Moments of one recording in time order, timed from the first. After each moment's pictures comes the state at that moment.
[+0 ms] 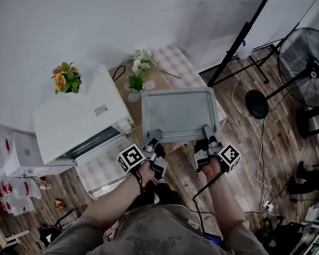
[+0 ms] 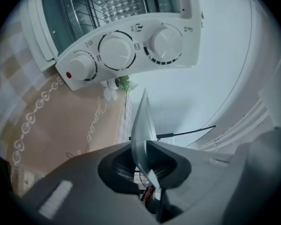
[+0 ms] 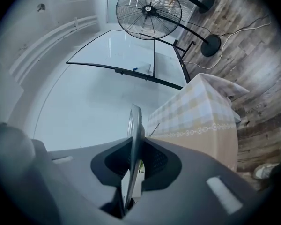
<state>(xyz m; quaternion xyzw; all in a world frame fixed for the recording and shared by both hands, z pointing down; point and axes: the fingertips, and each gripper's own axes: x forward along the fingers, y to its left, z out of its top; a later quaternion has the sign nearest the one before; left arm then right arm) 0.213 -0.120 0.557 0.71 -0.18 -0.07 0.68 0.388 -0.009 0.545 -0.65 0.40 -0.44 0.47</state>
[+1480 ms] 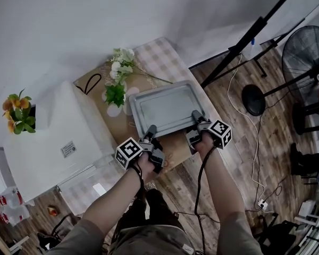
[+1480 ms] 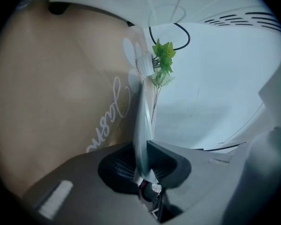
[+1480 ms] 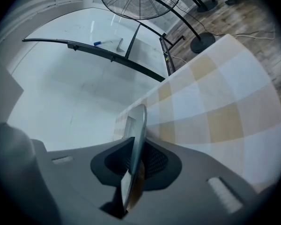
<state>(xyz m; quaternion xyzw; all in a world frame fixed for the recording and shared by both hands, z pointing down) 0.315 -0.204 0.688 0.63 -0.25 -0.03 0.73 0.511 -0.129 0.697 -0.68 0.31 -0.54 0.39</state>
